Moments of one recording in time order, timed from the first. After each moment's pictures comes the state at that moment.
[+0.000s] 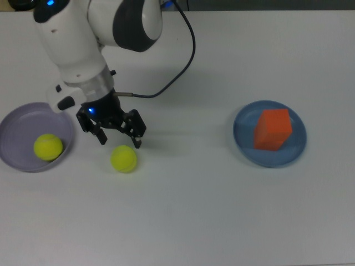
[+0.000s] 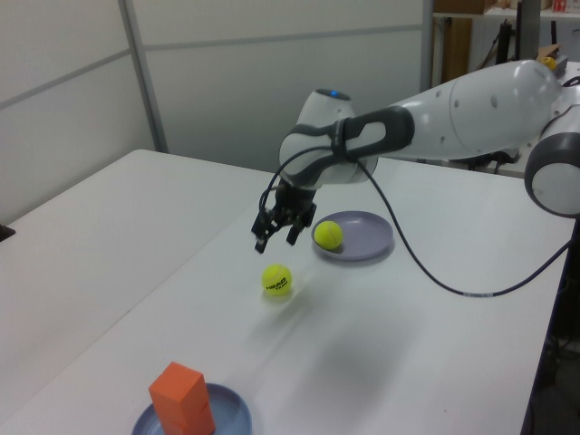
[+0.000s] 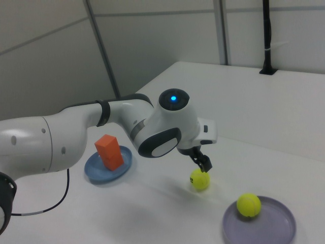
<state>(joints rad) 0.38 0.45 -0.34 -1.65 0.55 2.32 -0.16</state>
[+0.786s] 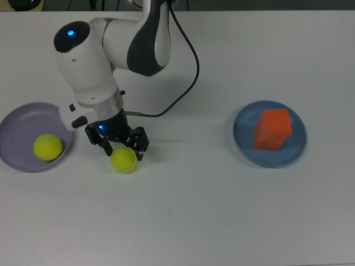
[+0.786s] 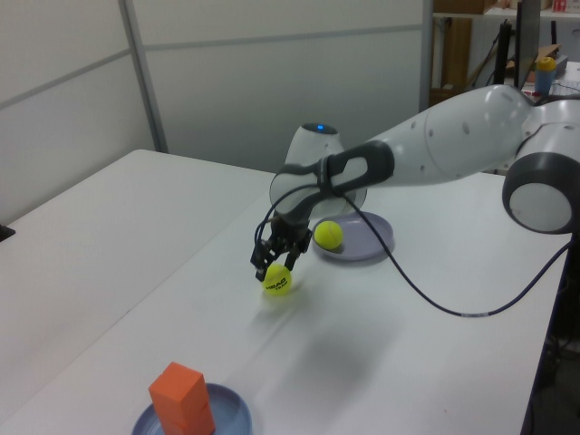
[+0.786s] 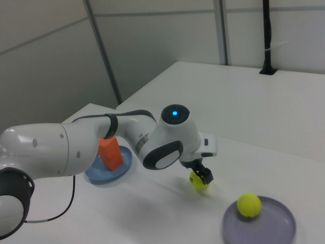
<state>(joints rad) 0.39 0.54 -0.32 -1.65 0.53 2.40 -0.15</state>
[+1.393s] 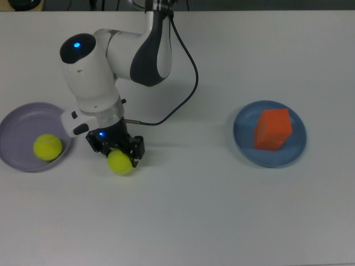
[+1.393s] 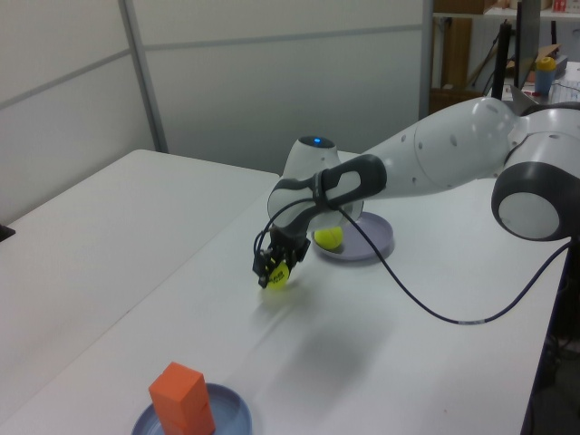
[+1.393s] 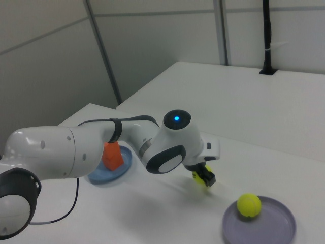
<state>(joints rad) 0.38 0.58 -0.33 -1.63 0.53 2.44 -0.14</state>
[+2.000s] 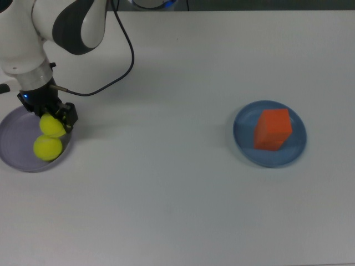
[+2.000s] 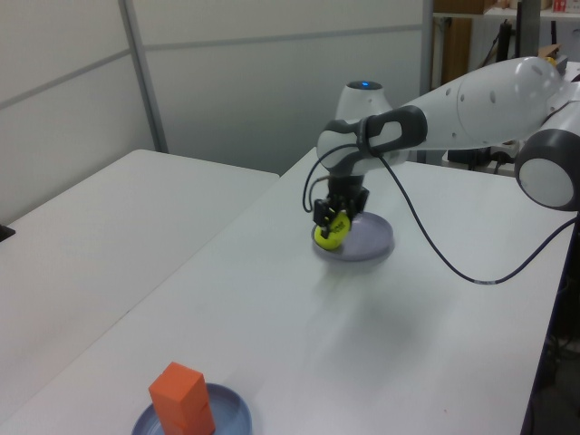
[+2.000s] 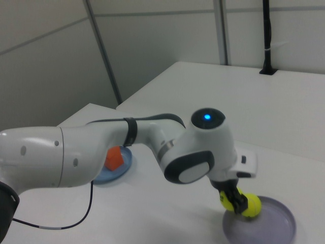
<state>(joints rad) 0.32 0.47 -0.52 -1.70 0.42 2.24 -0.16</state>
